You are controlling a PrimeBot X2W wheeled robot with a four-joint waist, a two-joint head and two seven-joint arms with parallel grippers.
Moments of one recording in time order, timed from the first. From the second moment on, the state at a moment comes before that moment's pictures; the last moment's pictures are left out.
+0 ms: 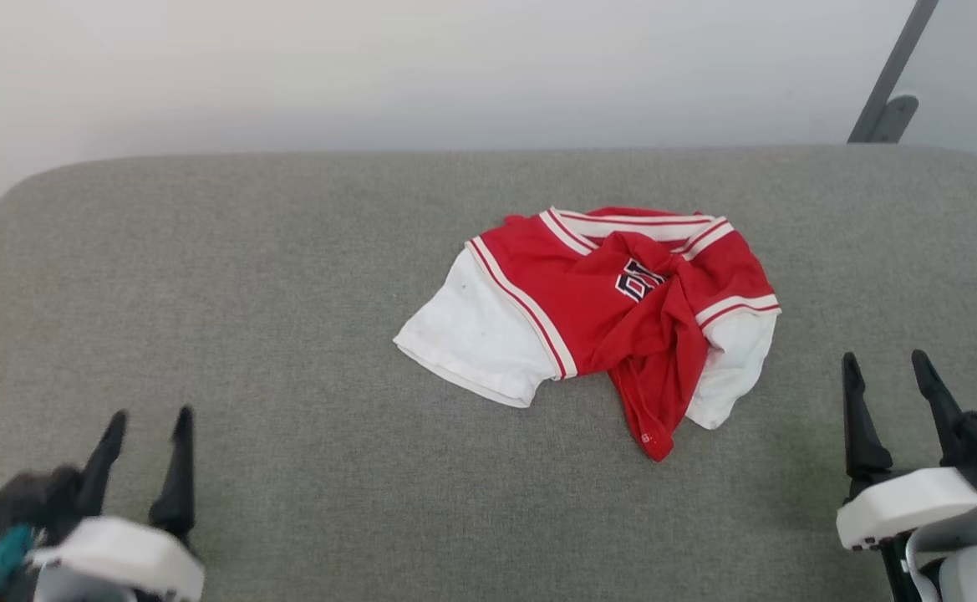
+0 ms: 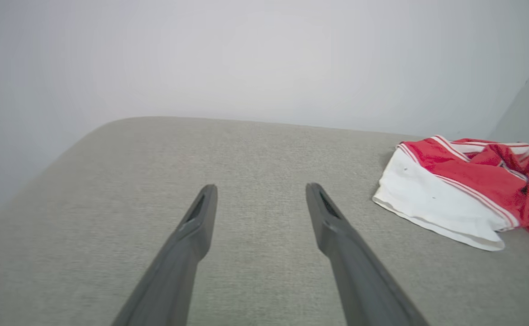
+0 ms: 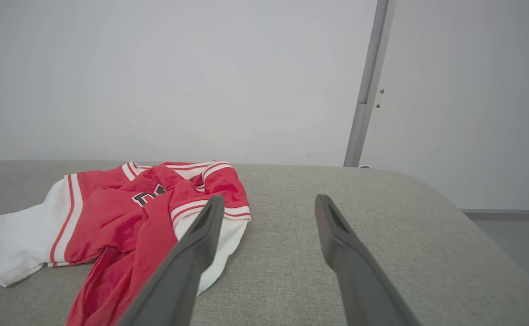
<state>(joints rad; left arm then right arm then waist) -0.06 0.43 -0.18 0.28 -0.56 0.00 -0.26 -0.12 -0.13 -0.14 0.31 0.11 0.13 -0.26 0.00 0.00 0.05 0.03</state>
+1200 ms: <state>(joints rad) 0.04 0.13 0.05 0.18 -0.24 -0.12 -0.26 -0.29 -0.41 0.21 0.17 0.44 0.13 0.65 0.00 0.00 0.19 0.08</state>
